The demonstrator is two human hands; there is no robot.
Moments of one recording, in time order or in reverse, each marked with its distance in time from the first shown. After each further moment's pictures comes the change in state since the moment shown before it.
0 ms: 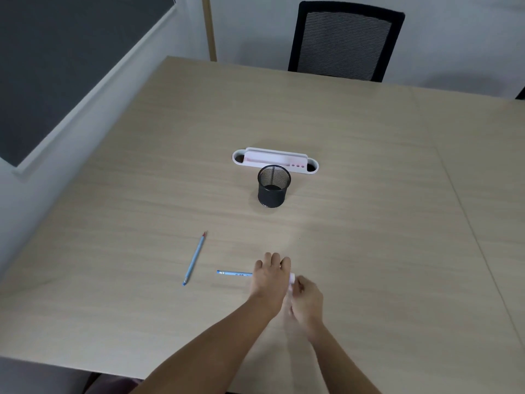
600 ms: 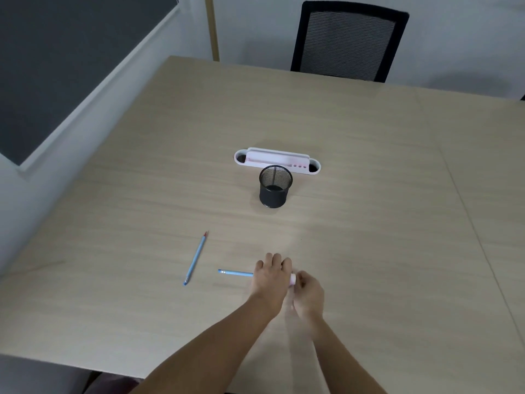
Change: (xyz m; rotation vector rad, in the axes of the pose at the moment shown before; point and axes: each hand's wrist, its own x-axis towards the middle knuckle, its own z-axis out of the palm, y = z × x) left_hand 0.002 -0.003 -0.001 0.011 0.012 0.006; right_hand 0.014 0.000 0.005 -0.003 0.035 0.016
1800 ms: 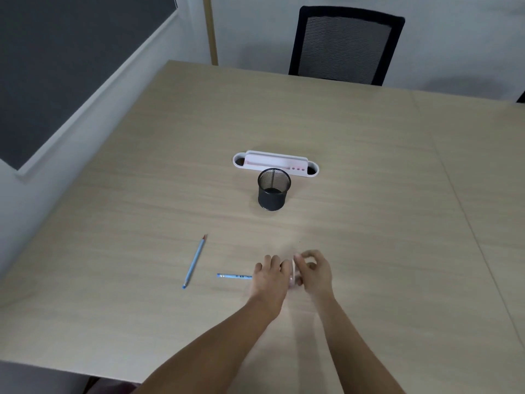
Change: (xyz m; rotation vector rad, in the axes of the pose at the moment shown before) left_hand -0.001 0.003 -0.001 0.005 0.022 -0.026; right_hand 0.021 -0.038 -0.033 0.202 -0.046 -0.058
